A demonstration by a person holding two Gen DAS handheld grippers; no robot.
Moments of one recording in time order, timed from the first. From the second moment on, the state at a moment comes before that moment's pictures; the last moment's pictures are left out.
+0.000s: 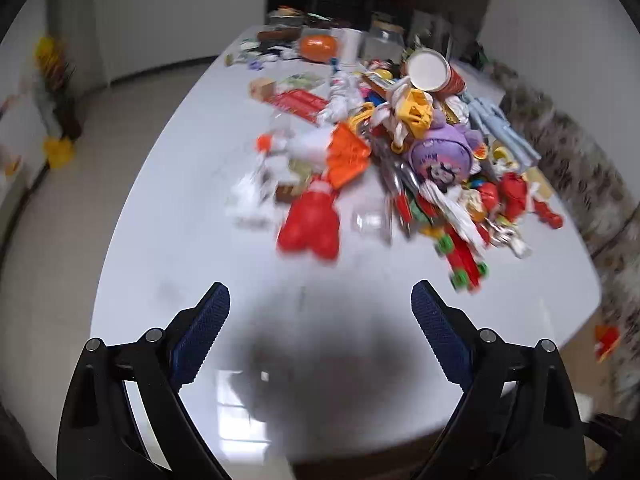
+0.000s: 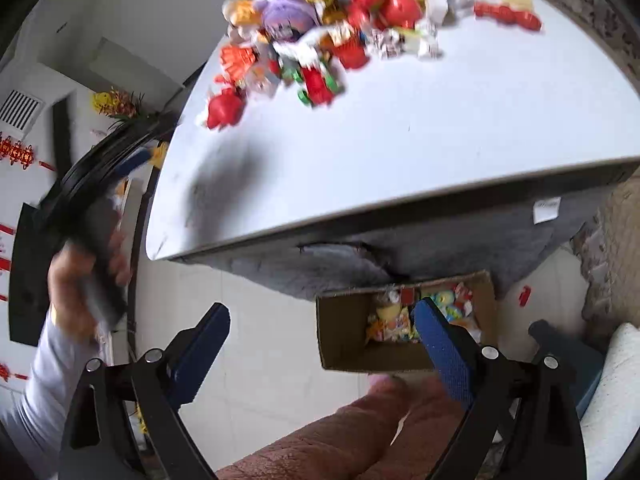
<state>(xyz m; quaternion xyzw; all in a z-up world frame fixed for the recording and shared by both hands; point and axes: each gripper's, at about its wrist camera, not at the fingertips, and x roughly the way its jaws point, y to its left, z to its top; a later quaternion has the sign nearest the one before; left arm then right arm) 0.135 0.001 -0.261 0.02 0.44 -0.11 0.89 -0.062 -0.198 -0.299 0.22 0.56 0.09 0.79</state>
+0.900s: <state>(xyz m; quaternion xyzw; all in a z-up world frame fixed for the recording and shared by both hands) 0.100 0.090 -0.316 -0.18 0.52 -0.19 0.81 -0.021 -0.159 -0.283 0.15 0.56 0.09 0.81</state>
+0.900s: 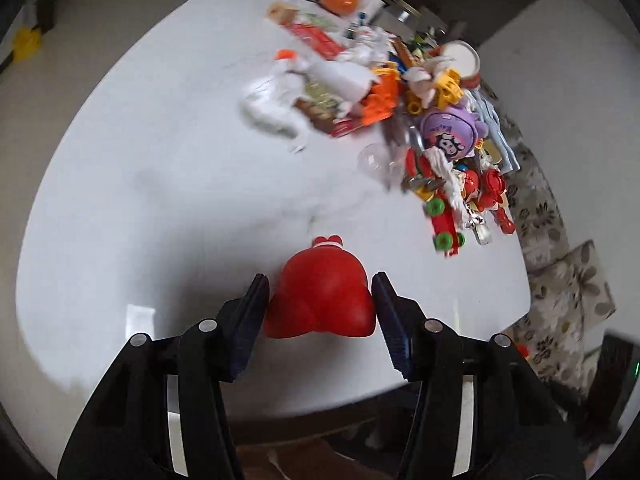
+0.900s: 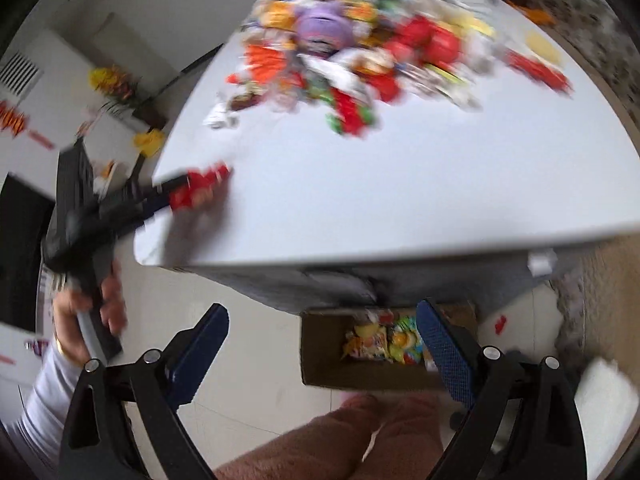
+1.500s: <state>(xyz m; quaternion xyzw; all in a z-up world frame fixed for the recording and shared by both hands) 0.062 0.176 -0.329 -0.43 0.46 -0.14 0.76 0.250 0.066 -0.341 -0.17 0.55 0.11 0.81</state>
